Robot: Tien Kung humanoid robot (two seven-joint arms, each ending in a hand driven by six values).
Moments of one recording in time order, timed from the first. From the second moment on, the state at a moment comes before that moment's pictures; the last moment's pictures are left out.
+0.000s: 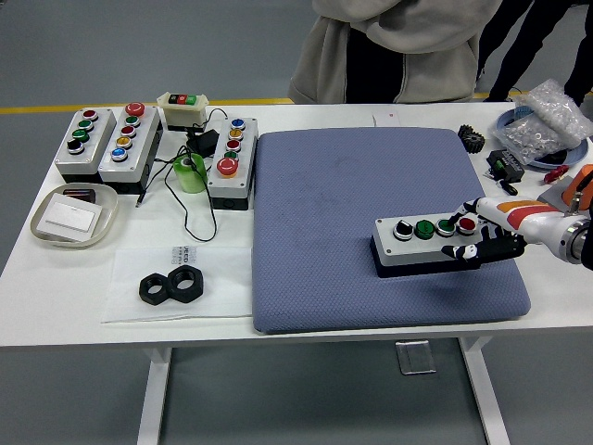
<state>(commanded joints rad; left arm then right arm) -0.07 0.14 -0.11 -0.22 -0.32 0.23 -0.14 0.51 -0.68 0.91 1.57 -1.76 0.33 -0.27</state>
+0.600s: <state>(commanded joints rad) -0.08 0.14 -0.11 -0.22 -0.31 0.23 -0.14 0.51 -0.67 0.88 1.57 -1.76 0.34 -0.27</state>
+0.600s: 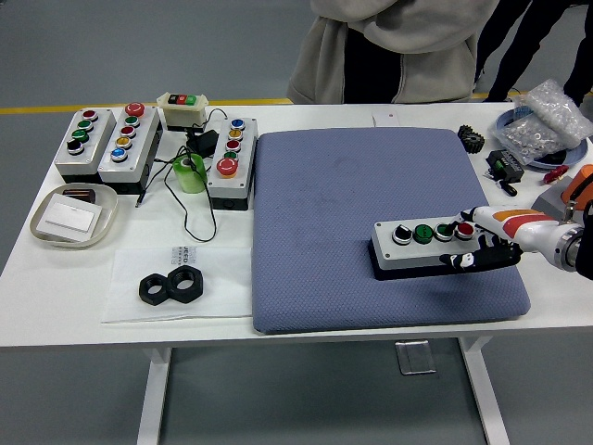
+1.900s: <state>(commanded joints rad) -0.06 0.14 -0.13 -0.22 -0.28 0.23 -0.13 0.39 -0.68 1.24 1.55 -1.01 -0.23 0.11</state>
